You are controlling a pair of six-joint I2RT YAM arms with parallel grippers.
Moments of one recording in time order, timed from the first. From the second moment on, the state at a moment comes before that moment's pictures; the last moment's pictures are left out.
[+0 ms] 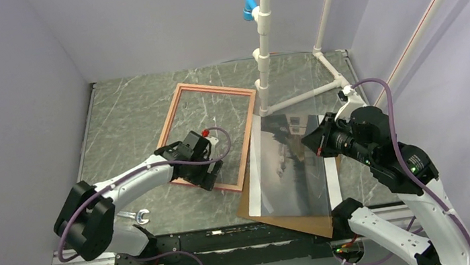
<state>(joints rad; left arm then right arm) -0.71 1.39 0.84 -0.58 -0.01 -0.15 0.52 0.71 1.19 -0.97 -0.03 0.61</state>
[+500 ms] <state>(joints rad) -0.74 1.52 0.86 -0.58 -0.11 -0.16 0.52 0.71 1.18 -0.97 -0.03 0.61</state>
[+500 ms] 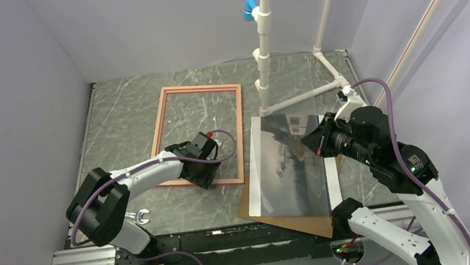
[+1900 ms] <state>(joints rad) -0.68 1.27 0.90 -0.46 0.18 -0.32 0.52 0.74 1.17 -0.89 -0.16 0.59</state>
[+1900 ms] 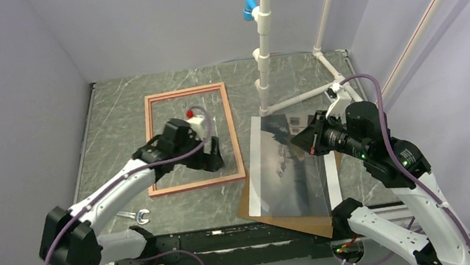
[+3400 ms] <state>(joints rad) -0.95 1.44 0.72 -0.30 0.34 -0.63 0.52 0.79 1.50 -1.11 0.20 0.59</state>
